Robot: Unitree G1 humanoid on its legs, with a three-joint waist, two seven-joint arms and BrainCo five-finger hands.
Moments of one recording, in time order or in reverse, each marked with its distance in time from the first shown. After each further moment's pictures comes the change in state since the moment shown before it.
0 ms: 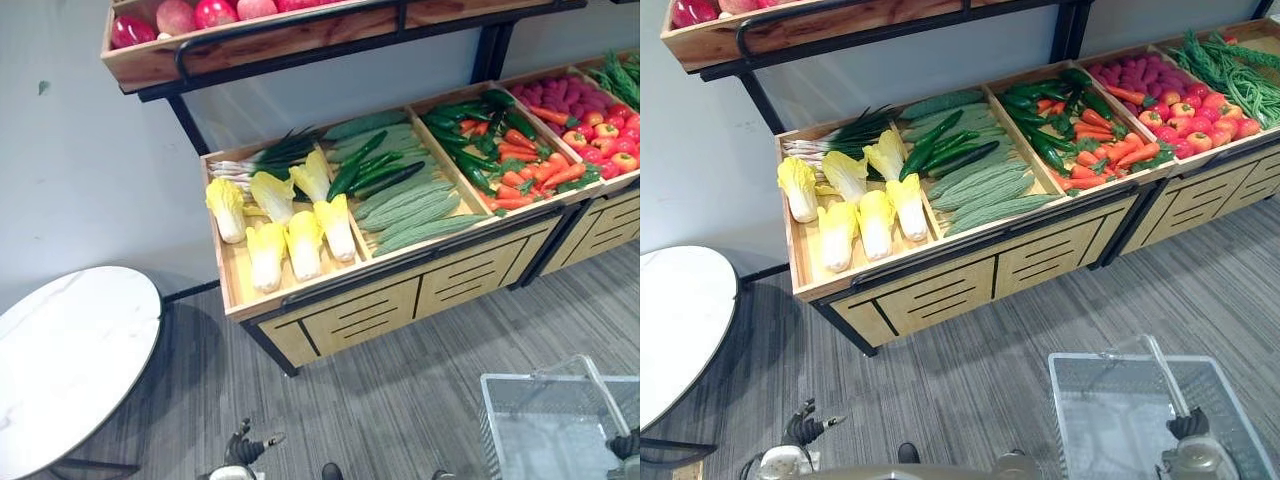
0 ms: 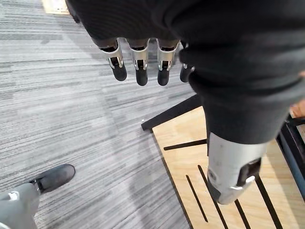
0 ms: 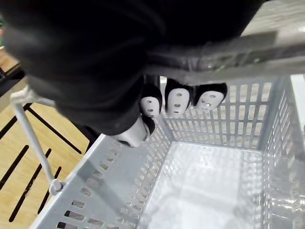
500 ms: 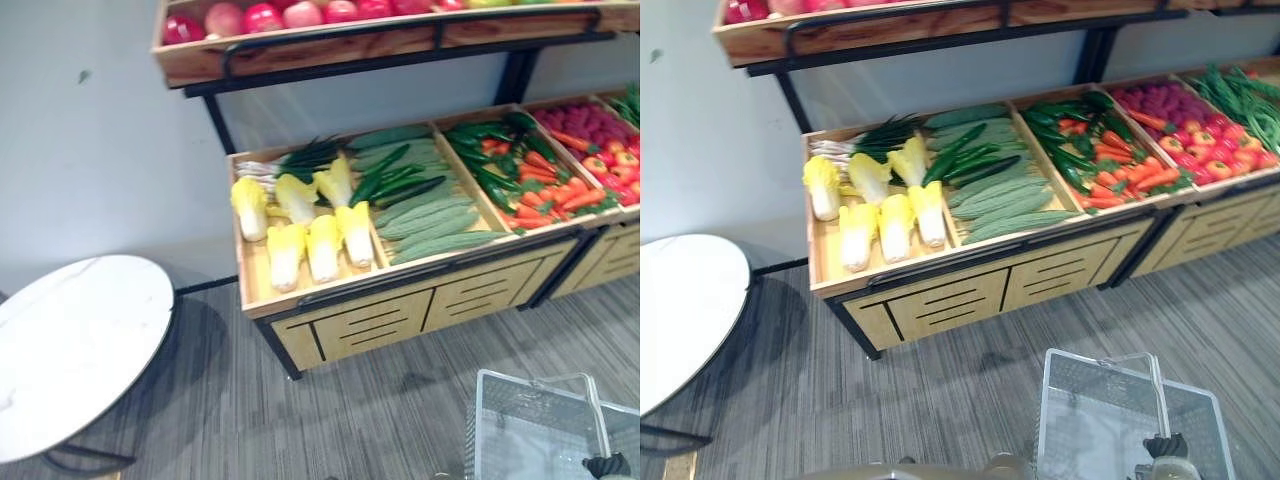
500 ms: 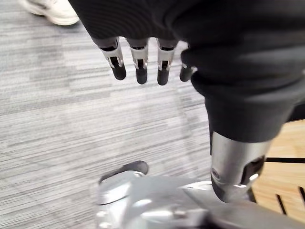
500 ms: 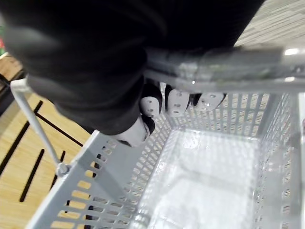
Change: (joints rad) left arm 0.103 -0.004 0.061 0.274 0.089 0.048 -0.021; right arm -0.017 0.125 -0.104 0.026 0.075 0.021 -0.028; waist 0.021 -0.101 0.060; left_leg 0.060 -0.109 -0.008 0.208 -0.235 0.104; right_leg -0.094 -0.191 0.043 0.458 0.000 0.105
